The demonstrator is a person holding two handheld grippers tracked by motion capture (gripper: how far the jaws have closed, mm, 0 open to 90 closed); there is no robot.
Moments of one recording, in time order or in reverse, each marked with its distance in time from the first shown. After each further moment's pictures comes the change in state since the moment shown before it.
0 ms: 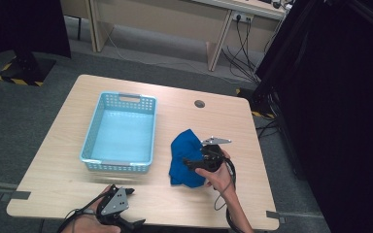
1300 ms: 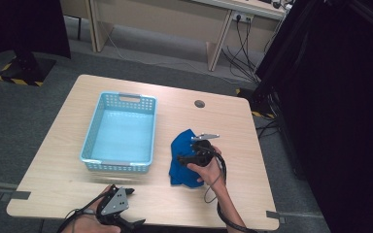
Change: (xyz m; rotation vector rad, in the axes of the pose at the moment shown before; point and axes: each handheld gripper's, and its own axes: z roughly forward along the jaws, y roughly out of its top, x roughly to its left) left arm 0.000 0.000 0.000 0.000 0.000 0.000; right arm 0.004 0.012 0.033 0.061 -0.040 -0.018
